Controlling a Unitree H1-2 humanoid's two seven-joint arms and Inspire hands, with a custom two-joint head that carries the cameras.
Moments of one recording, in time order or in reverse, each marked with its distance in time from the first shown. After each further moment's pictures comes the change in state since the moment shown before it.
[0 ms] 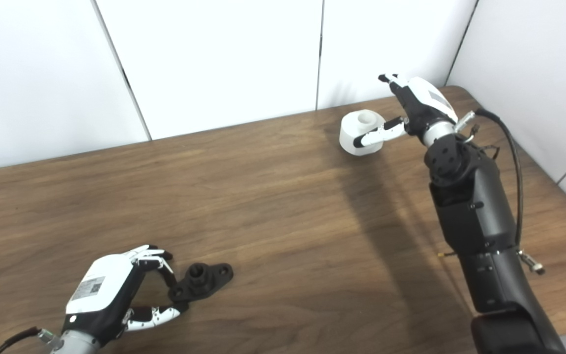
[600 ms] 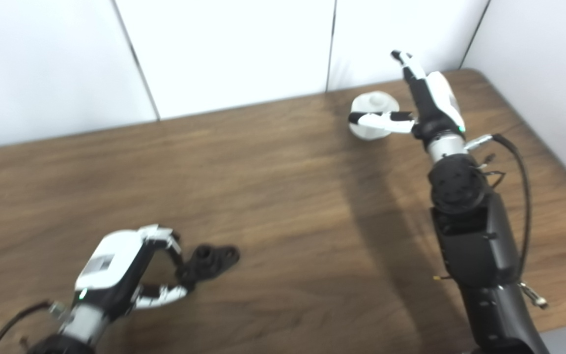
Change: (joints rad) left arm -0.004 -0.015 0.004 -0.016 0.026 0.011 -0.030; right arm 0.122 0.091 -0.003 -0.139 0.268 0.001 -0.327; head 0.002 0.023
